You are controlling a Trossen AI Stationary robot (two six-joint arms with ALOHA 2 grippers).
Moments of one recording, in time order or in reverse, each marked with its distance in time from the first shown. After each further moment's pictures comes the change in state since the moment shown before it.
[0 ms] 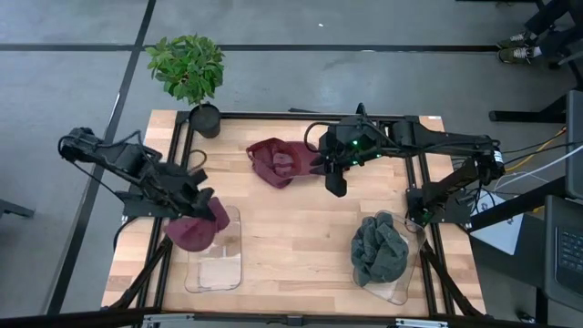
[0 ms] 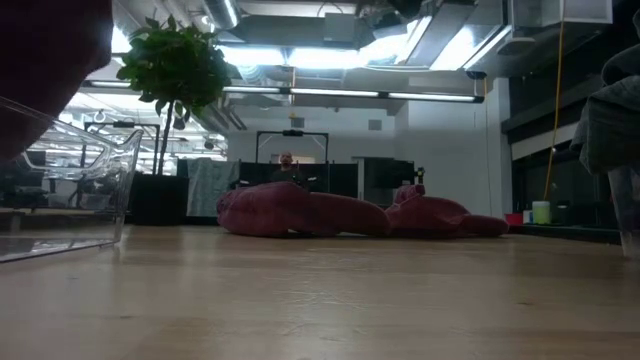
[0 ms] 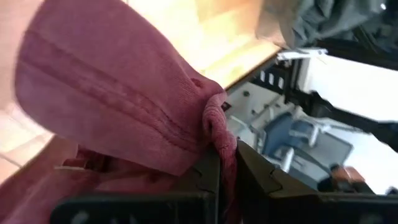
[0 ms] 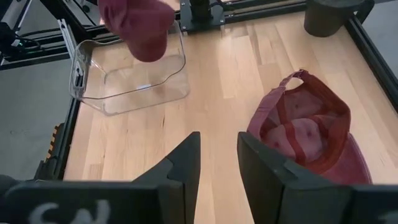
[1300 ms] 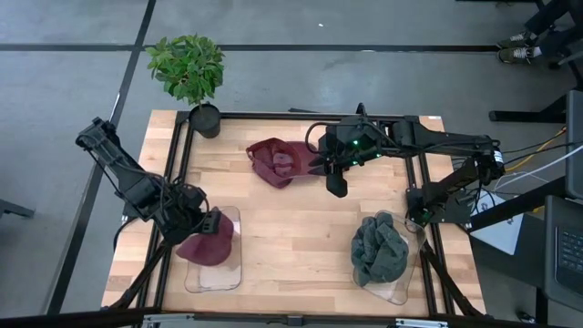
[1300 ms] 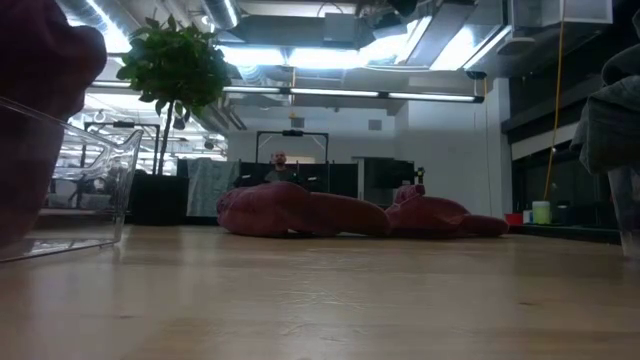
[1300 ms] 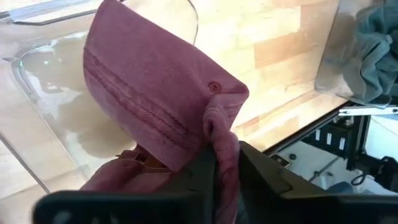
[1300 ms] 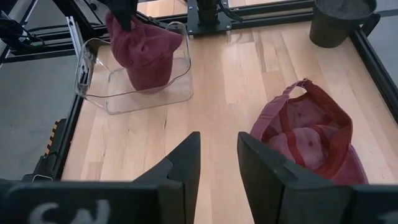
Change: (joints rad) left arm -0.362 0.218 0.000 -0.104 -0.443 -0.317; right arm 0.000 0.000 0.000 0.017 -0.019 -0.048
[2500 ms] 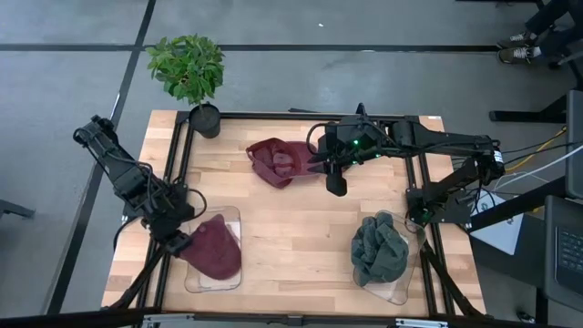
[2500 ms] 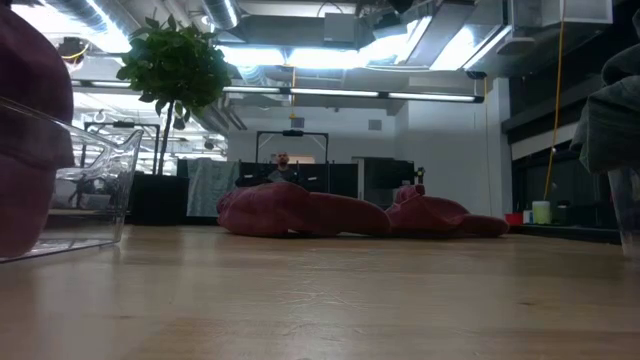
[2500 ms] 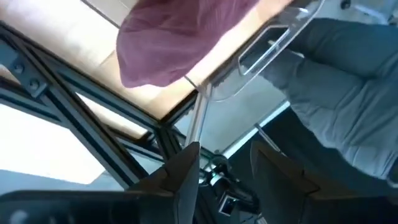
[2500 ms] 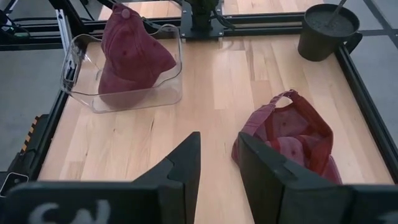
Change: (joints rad) left arm -0.002 -0.103 0.000 -0.072 0.670 0.324; right arm 0.000 0.000 0.000 0.017 0.038 -0.076
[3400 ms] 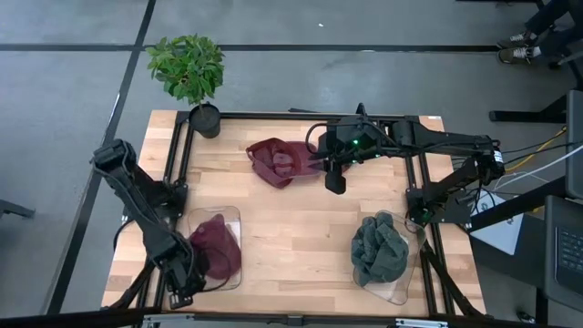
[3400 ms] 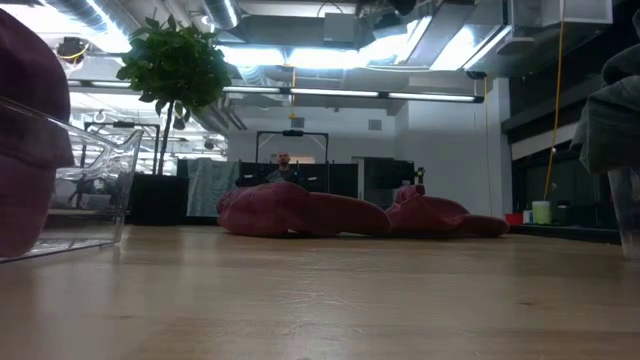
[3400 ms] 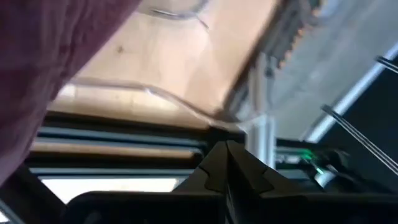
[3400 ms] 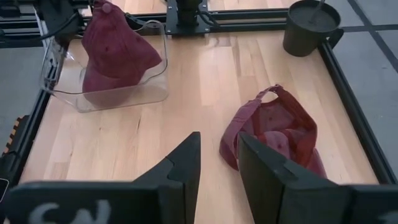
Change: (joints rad) left arm -0.197 0.537 0.000 0.231 0.098 0.359; right arm 0.000 0.000 0.000 -0.014 0.052 0.000
